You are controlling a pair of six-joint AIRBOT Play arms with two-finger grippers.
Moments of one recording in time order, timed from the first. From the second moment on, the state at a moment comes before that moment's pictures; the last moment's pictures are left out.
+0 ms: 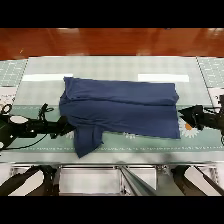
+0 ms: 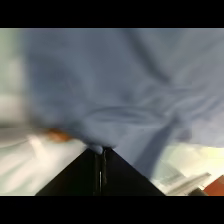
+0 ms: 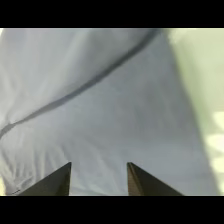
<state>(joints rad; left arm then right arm) 0.19 -1.12 0.39 0.64 -1.02 -1.28 -0.75 -1.06 0.53 -0.66 1.21 1.09</state>
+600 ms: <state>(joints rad) 0.17 -1.13 0.48 0.63 -1.11 -1.24 -0.86 -1.14 0.53 -1.10 1.35 1.31</state>
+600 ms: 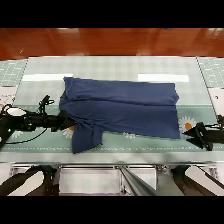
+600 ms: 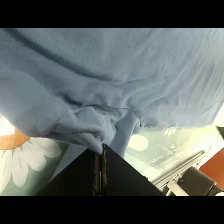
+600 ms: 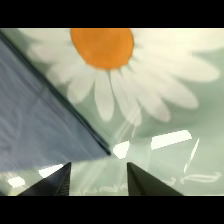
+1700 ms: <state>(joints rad) 0.21 -1.15 0.61 0.63 -1.10 -1.23 -0.71 -1.29 0.64 -0.87 1.28 1.13</state>
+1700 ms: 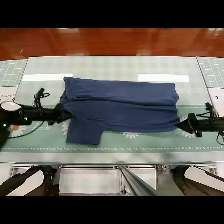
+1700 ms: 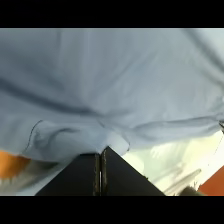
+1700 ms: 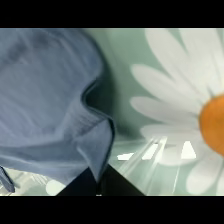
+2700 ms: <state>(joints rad) 0.15 -1.86 1.53 0.63 -1.15 -1.34 -0.44 -1.63 1.18 -0.70 1.08 1.22</state>
